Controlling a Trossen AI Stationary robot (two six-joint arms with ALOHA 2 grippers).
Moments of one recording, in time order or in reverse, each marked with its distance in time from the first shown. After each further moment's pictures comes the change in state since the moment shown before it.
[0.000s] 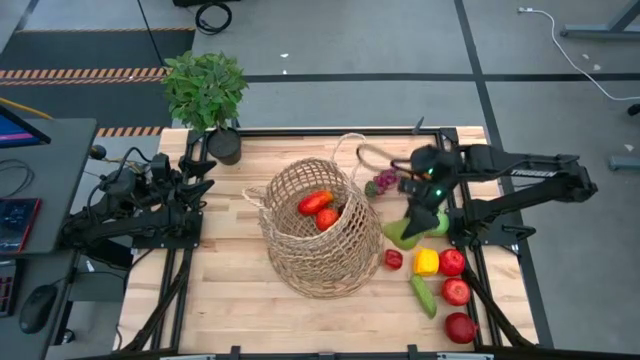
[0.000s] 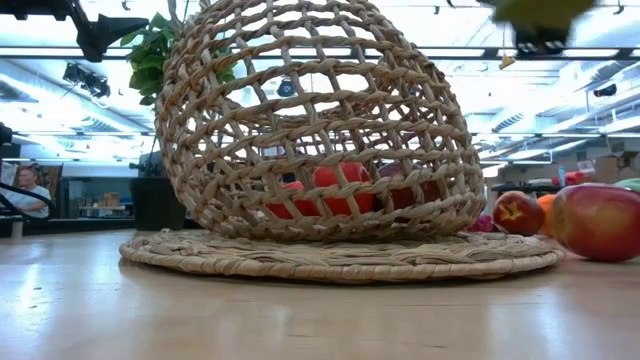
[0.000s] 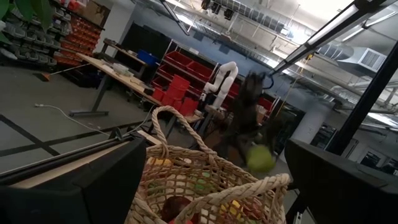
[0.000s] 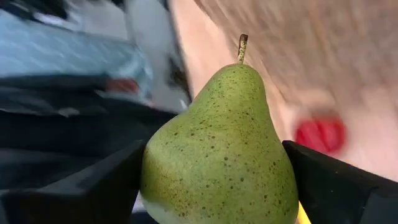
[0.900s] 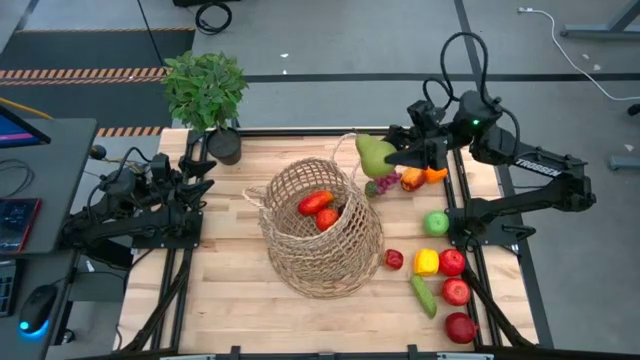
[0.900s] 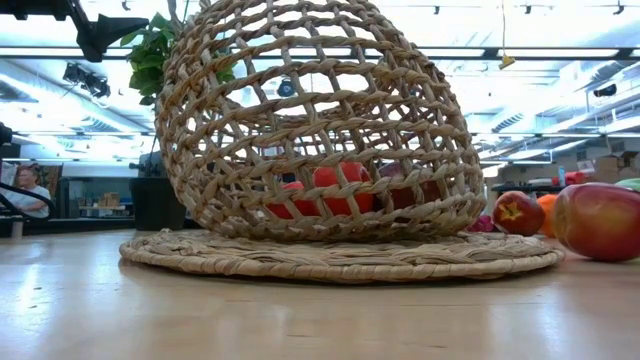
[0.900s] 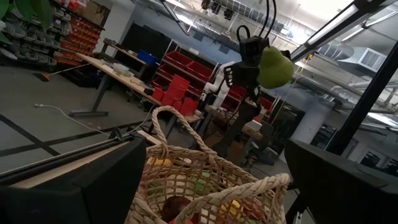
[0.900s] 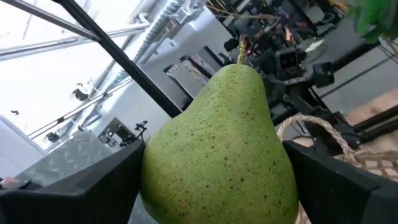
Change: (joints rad) left arm 0.000 0.000 0.000 0.000 0.000 0.000; right arm -0.221 0.023 0.137 0.865 0.052 0.164
